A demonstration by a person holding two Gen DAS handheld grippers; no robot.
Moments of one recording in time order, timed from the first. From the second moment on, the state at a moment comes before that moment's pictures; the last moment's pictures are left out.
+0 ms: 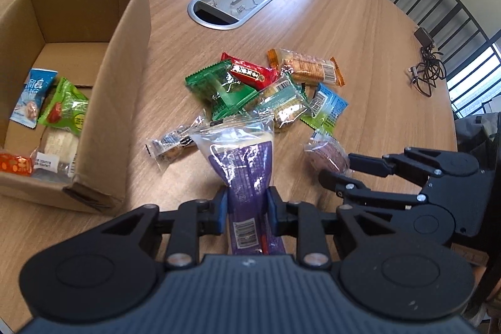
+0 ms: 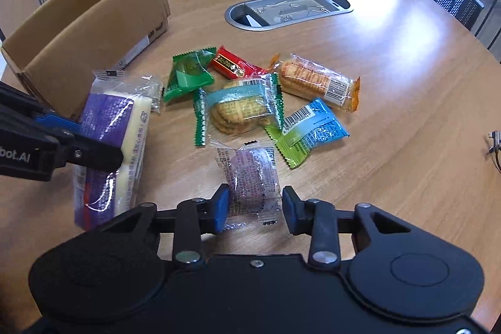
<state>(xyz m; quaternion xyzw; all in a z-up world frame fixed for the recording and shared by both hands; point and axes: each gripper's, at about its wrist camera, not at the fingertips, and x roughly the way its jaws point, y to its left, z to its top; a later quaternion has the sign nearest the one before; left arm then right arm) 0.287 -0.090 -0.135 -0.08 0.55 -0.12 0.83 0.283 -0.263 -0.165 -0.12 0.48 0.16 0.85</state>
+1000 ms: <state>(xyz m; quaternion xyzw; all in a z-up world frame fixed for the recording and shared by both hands) 0.256 -0.055 -0.053 -0.08 0.45 -0.09 0.88 0.241 -0.243 -0.078 -0.03 0.40 0.16 0.90</state>
